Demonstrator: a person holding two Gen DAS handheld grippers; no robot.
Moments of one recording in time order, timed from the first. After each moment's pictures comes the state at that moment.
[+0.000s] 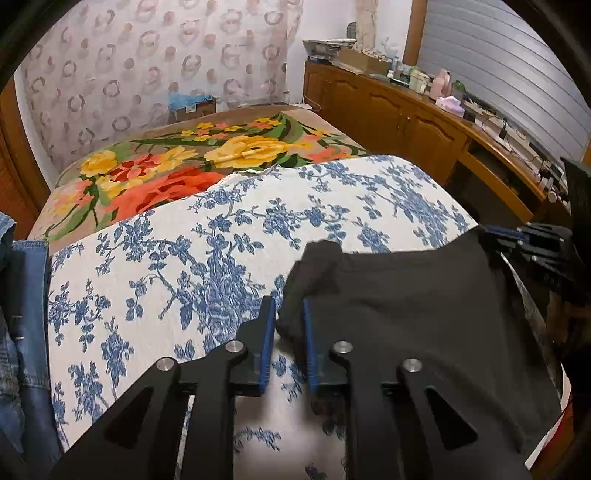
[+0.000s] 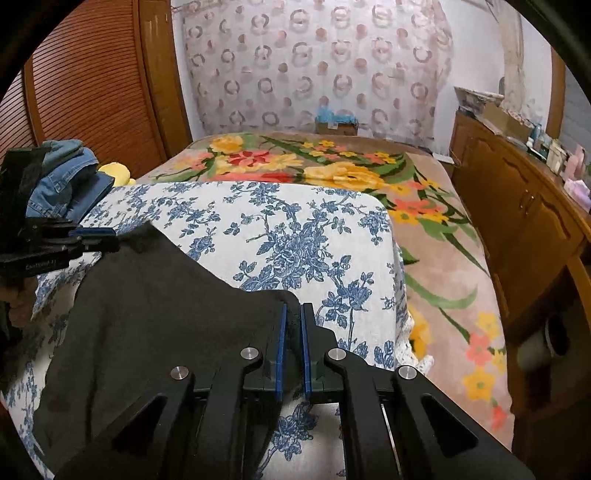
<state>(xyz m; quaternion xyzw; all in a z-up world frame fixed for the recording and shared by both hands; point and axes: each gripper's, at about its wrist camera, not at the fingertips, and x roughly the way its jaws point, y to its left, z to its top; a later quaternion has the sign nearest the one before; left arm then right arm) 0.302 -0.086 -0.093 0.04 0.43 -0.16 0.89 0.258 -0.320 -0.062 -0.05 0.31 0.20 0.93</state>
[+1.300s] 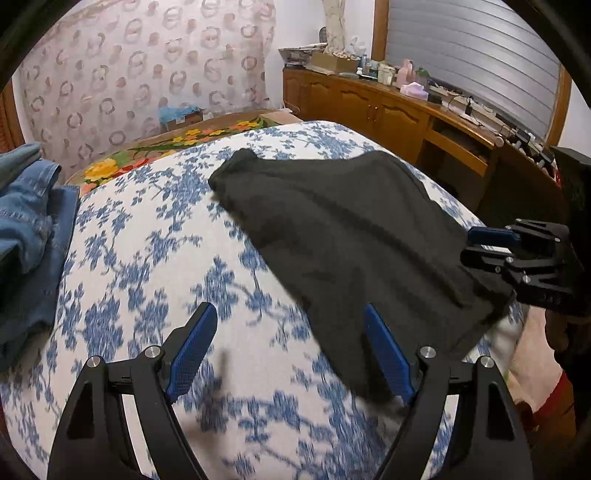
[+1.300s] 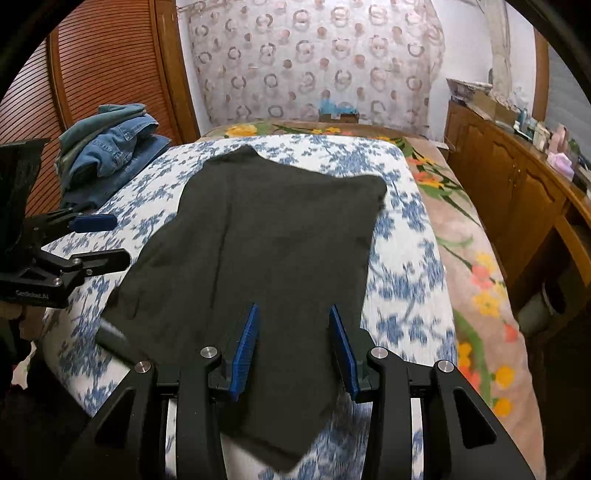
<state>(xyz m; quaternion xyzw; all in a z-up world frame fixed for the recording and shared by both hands) 0.127 -0.102 -0.092 0.07 0.41 -0.18 0.89 0.105 -0.314 -0.079 -0.03 0.32 0.19 0.93</state>
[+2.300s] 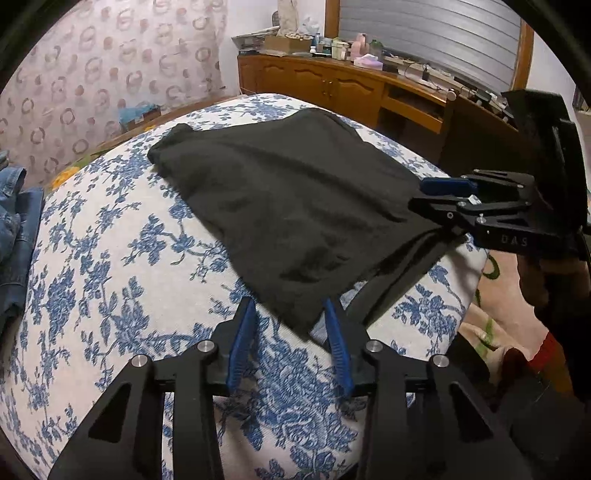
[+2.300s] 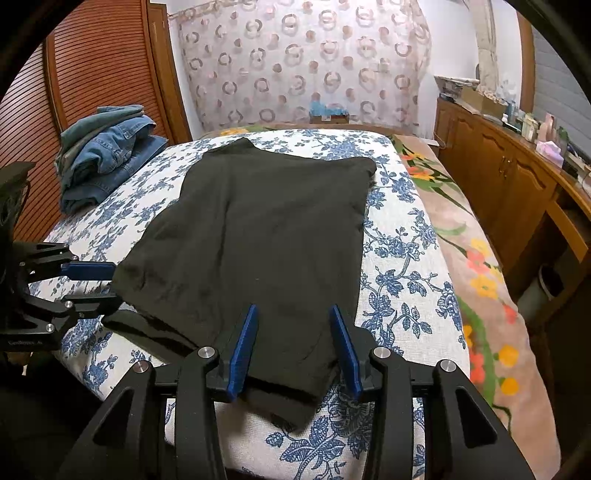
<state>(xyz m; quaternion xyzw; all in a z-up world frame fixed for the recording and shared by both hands) 0.084 -0.130 -0.111 0.10 0.43 -0.25 0.86 0.079 -0.316 -0.093 -0.02 0.31 0.18 0.93</state>
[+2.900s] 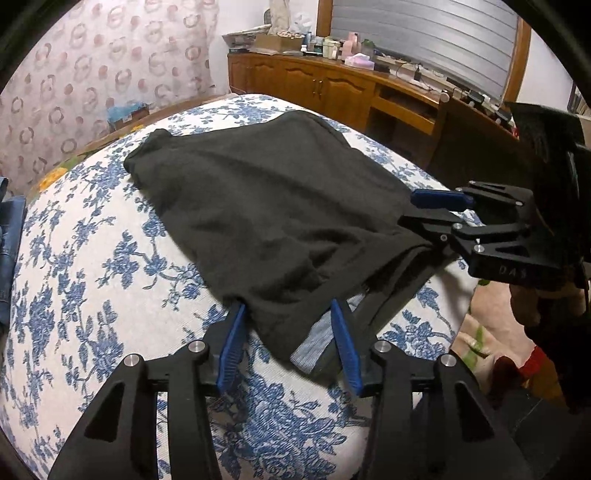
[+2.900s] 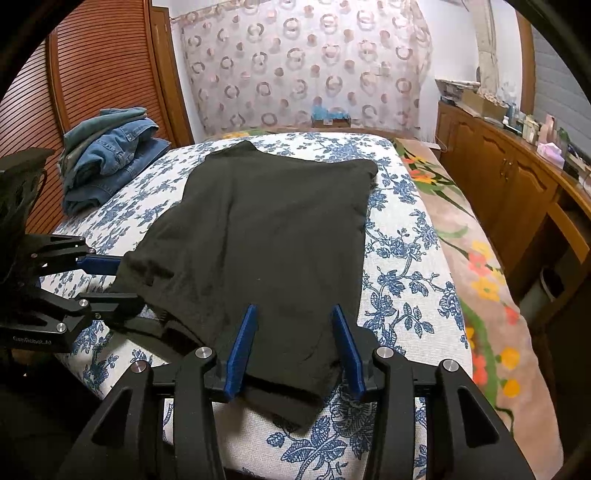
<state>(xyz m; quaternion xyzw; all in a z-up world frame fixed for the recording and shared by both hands) 0.097 -0.148 -0.111 0.10 0.43 -0.27 0.86 0.077 -0.317 -0.094 -0.02 0.31 0.18 0.93</state>
